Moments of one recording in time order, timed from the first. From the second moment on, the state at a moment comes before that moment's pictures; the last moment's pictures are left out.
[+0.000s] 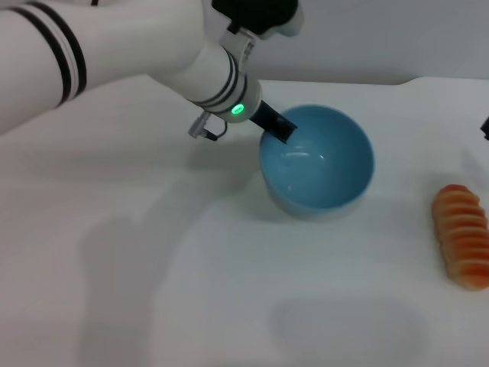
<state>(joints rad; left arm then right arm) -1.04 -2.06 1.83 0.57 2.29 0.70 -2.82 0.46 2.07 -0.62 -0.35 -1.44 -0.85 1.29</state>
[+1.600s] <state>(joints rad) -1.02 -2.06 1.75 0.56 2.34 0.68 -2.82 0.52 2.07 -0.65 -0.68 -2.45 -1.09 2.29</state>
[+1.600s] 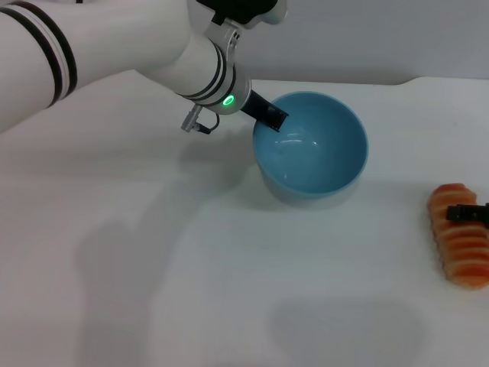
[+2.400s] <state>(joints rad) -1.01 -2.06 1.75 0.56 2.34 0.67 -2.81 0.54 2.07 -0.68 -0.69 -2.38 -1.09 2.21</state>
